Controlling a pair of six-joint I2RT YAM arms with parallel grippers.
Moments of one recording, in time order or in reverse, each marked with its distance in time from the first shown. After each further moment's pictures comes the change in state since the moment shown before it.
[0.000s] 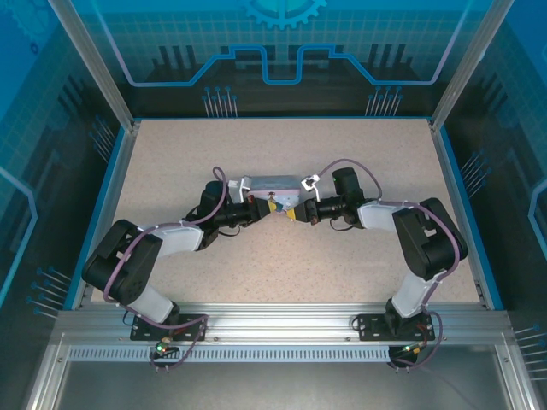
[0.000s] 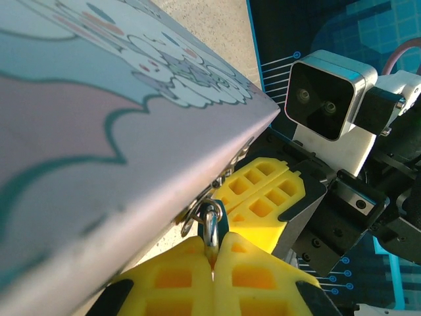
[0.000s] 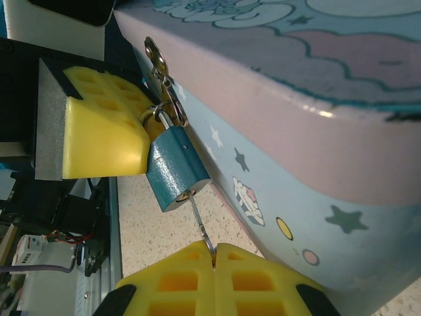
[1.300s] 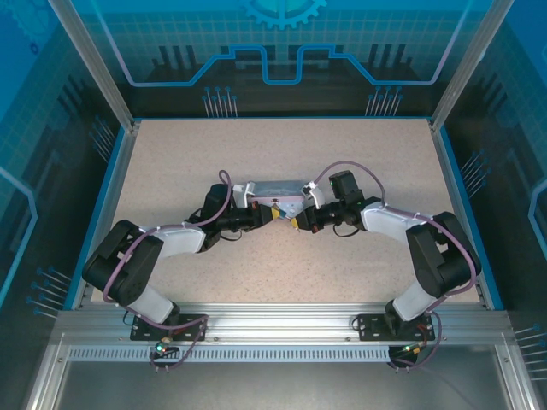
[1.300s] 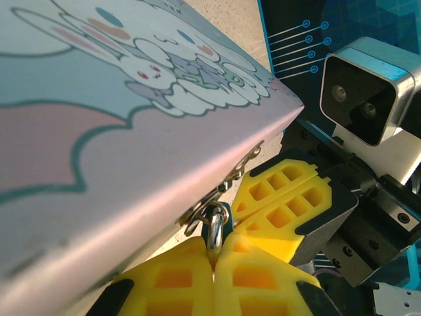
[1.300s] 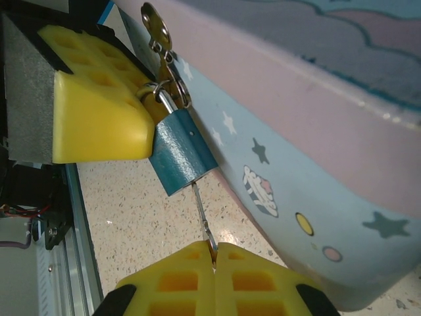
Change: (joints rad) left arm -0.027 0.000 -0.004 -0.058 0.014 0.068; right arm 0.051 -0.142 0.012 -0.341 0.186 -0.167
